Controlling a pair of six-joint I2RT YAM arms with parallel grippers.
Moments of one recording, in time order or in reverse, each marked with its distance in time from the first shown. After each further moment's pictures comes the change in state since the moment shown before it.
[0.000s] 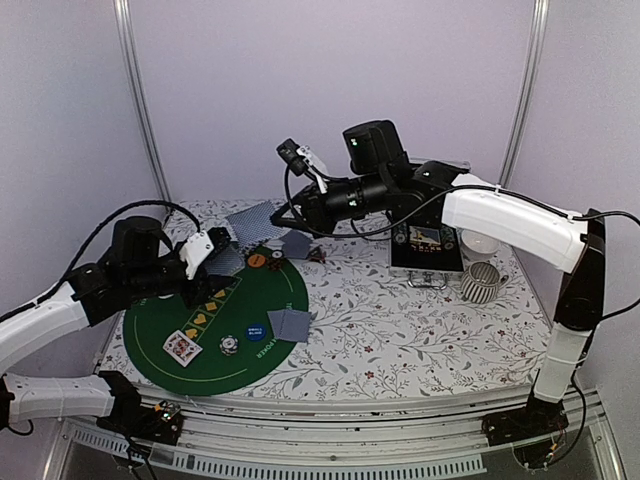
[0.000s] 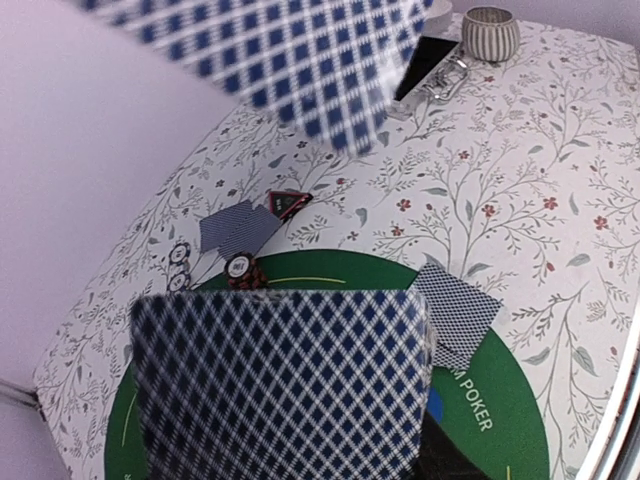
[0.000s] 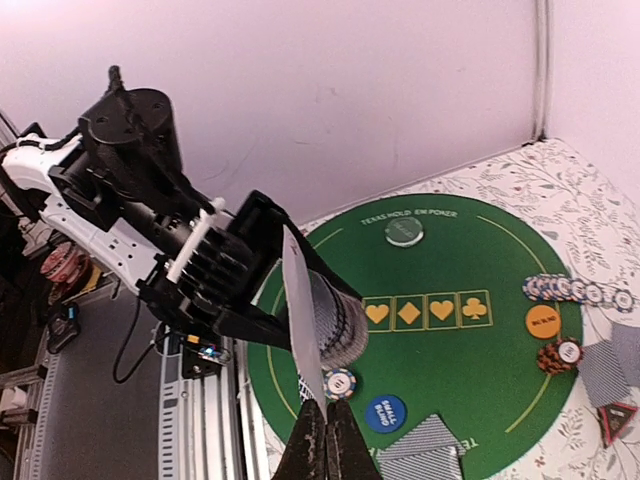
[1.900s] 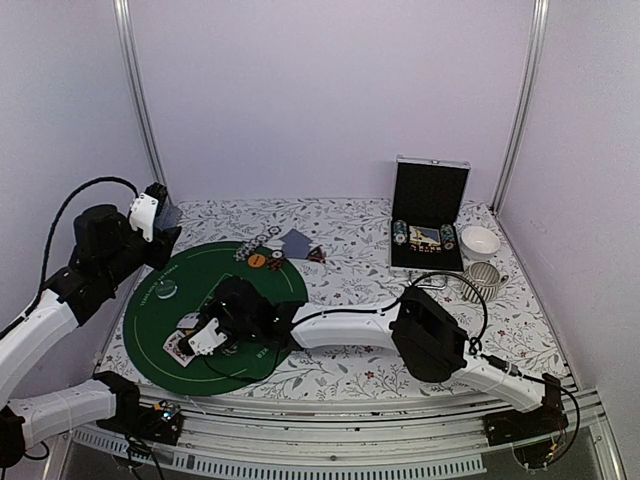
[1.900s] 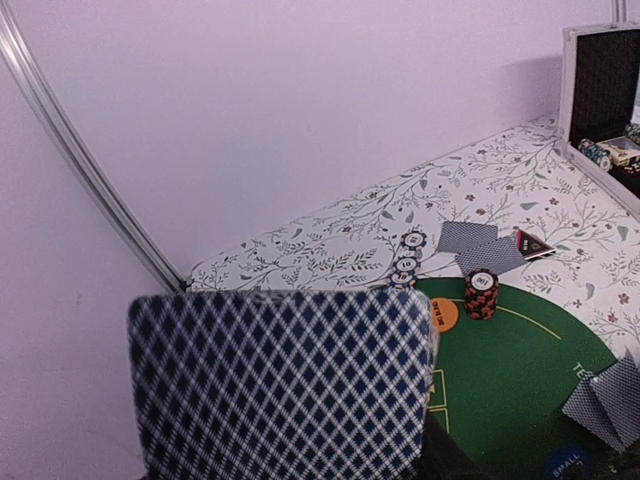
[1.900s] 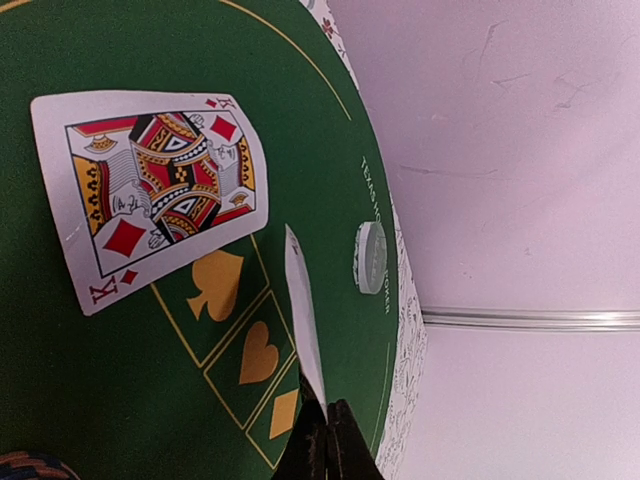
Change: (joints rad) left arm 0.293 -0.104 -0.017 0.152 -0.303 -0.180; right arm 0.311 0.874 0.477 0.397 0.595 -1.432
